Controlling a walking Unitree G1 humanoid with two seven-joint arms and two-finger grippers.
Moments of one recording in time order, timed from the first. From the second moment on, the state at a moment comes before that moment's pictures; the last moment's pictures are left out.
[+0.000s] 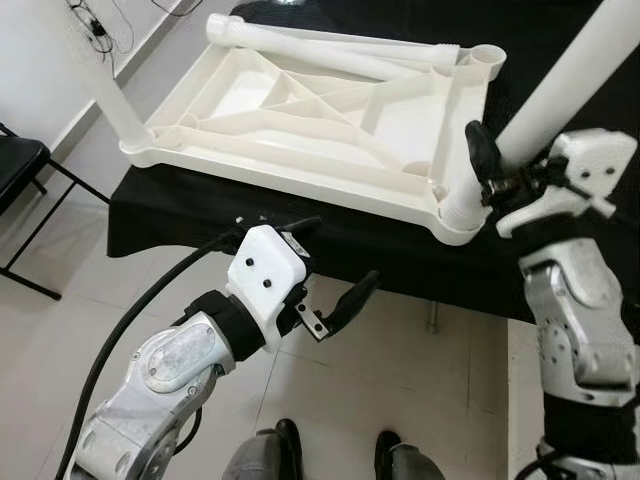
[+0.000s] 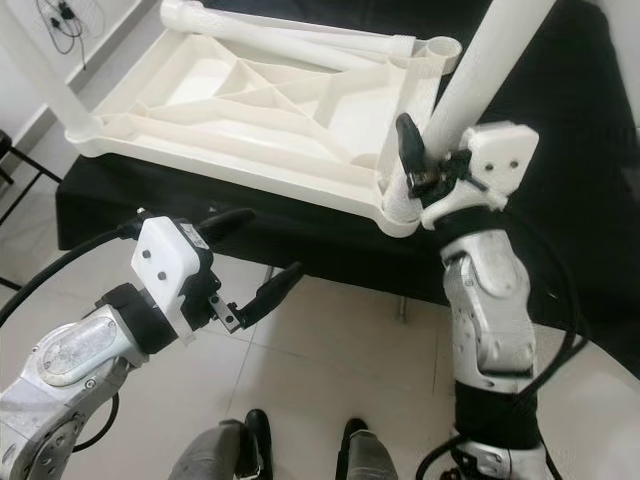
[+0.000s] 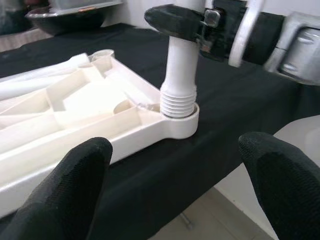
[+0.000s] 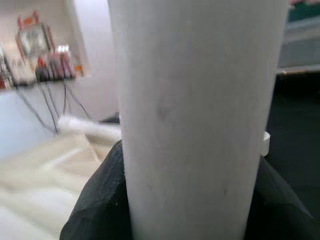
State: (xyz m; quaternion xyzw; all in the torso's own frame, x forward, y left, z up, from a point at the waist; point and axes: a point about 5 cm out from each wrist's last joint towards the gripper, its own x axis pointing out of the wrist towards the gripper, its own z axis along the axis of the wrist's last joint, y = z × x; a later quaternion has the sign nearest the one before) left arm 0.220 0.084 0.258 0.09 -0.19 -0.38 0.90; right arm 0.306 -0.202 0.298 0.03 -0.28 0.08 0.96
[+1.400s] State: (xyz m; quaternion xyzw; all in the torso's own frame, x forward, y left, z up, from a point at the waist) left arm 0.248 0.112 0.341 -0.09 -0.23 -0.56 0.79; right arm 0.305 -0.124 0.258 -0.12 -0.11 0.49 0.86
